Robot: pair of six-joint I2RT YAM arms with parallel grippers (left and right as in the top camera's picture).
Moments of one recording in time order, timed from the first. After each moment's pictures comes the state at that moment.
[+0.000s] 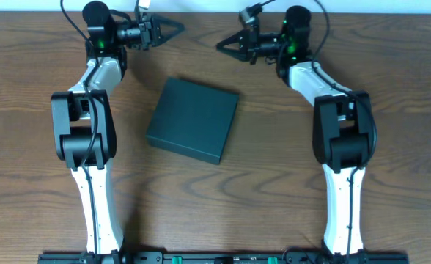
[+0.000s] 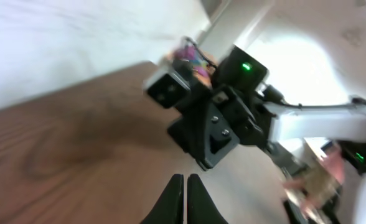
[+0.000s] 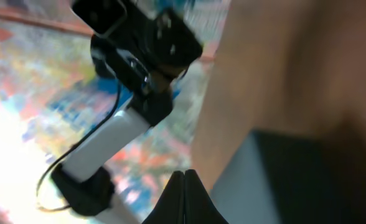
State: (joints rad) left arm 0.04 2.43 1.79 0.76 1.43 -0.77; right arm 0.17 2.45 1.78 0.57 -1.37 1.25
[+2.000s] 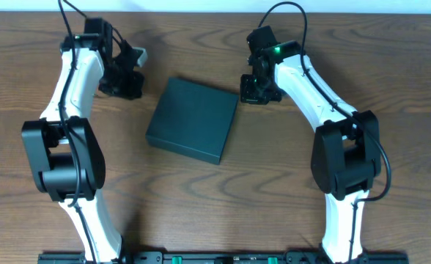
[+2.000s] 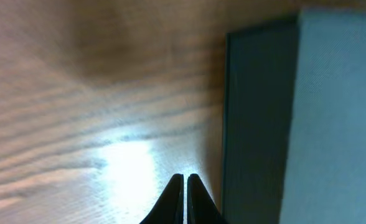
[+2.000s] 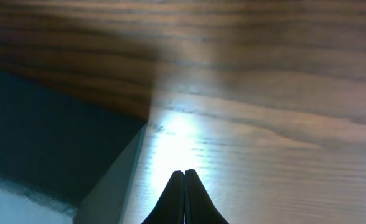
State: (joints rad) left arm 0.05 2.09 1.72 -1.11 0.31 0.35; right arm 0.35 2.19 1.81 -1.04 -0.14 0.39
